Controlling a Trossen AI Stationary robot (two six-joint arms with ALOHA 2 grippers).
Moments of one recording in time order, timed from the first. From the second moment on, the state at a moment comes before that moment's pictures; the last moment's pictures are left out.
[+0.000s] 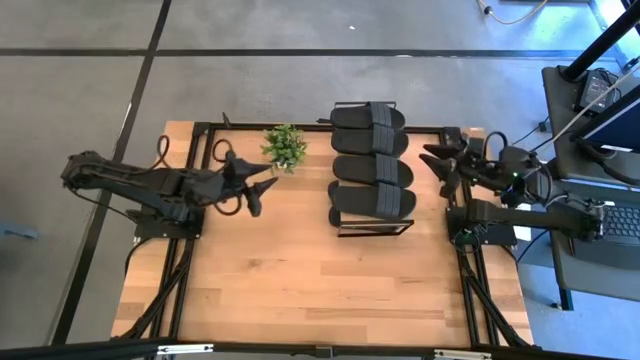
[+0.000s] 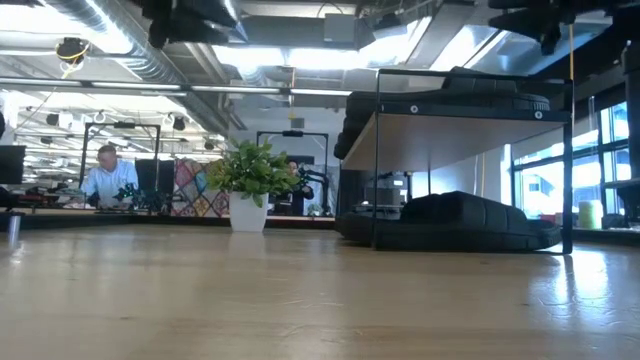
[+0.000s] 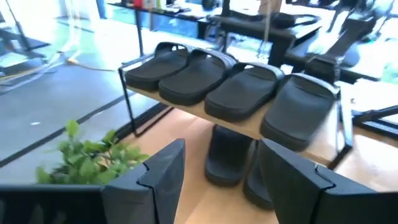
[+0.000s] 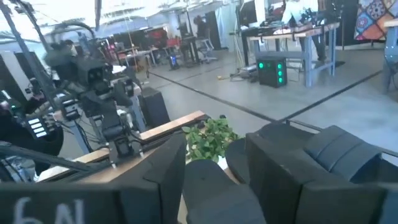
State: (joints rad) left arm -0.16 0.84 0.72 -0.19 -0.67 -0.30; right arm -0.24 0.37 0.63 -0.25 0.18 0.23
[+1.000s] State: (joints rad) left arm -0.16 0.18 0.12 0.09 -0.62 -0.30; right arm -0.24 0.02 0.23 0.05 0.14 0.21
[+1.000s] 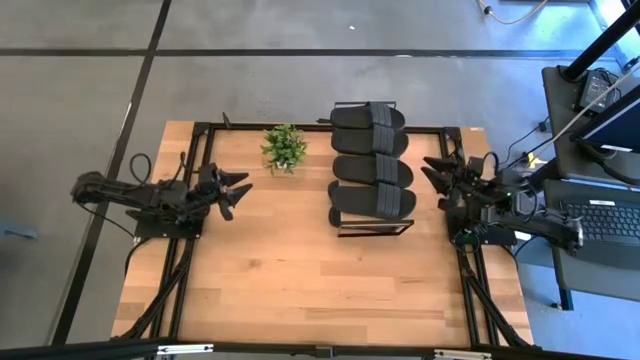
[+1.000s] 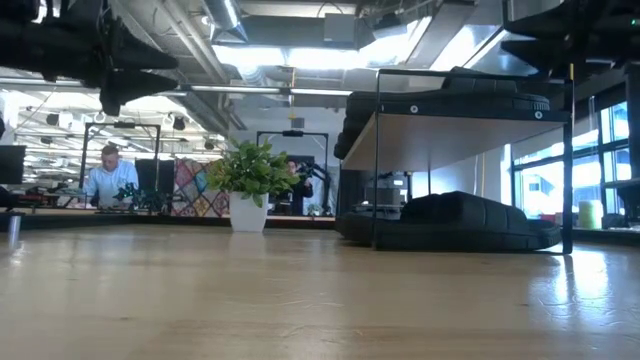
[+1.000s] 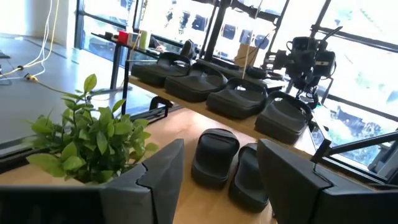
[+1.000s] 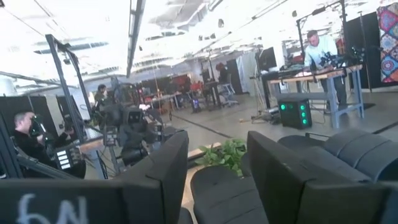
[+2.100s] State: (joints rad) left arm -0.16 0.00 0.01 0.07 -0.74 -0.04; right arm -0.24 0.02 0.01 0.21 0.15 0.27
